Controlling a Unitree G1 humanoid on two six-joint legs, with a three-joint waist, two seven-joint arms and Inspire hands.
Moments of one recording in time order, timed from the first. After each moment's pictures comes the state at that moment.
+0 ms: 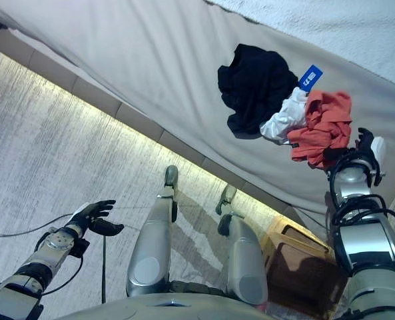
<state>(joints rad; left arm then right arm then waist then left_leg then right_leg) -0.17 0.62 -0.23 0.98 -0.08 -0.11 -0.08 -0.73 -0.72 0.18 1.20 0.25 -0.01 -0.28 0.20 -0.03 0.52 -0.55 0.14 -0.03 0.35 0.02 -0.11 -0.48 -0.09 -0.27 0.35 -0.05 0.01</state>
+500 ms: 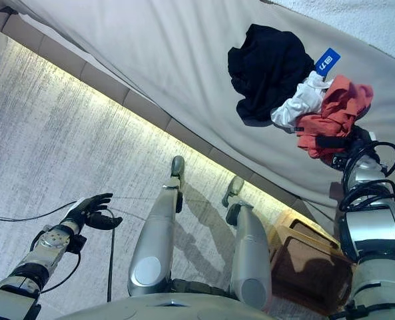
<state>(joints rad) -0.15 0.62 -0.19 0.96 -0.09 -0.14 -0.09 -0.81 -0.76 0.11 1.28 0.55 0.03 -0.15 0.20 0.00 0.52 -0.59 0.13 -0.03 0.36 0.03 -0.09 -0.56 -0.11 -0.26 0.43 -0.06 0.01</state>
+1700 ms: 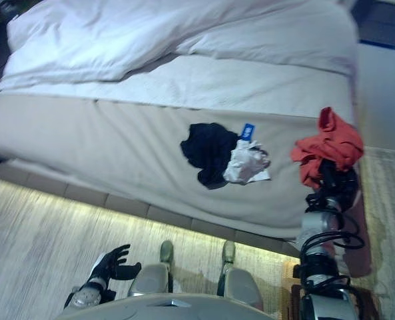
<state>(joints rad) 0.11 0.30 -0.21 1.08 -0.10 -0.22 0.07 -0.14 -0.30 -0.18 0.58 0.93 -0.39 -0.32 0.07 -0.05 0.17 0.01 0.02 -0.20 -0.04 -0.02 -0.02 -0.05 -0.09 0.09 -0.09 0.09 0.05</state>
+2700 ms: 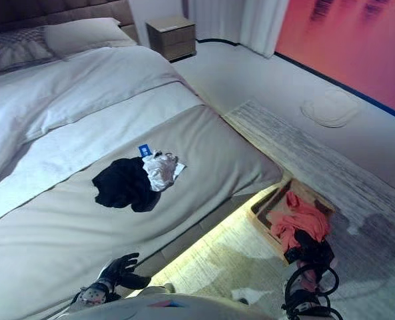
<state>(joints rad) 0.04 0.32 -0.27 1.11 -0.12 -0.18 0.04 -0.09 -0.20 -0.10 1.09 0.82 -0.36 -0.45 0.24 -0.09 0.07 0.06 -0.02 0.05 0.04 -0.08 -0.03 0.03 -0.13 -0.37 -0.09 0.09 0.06</state>
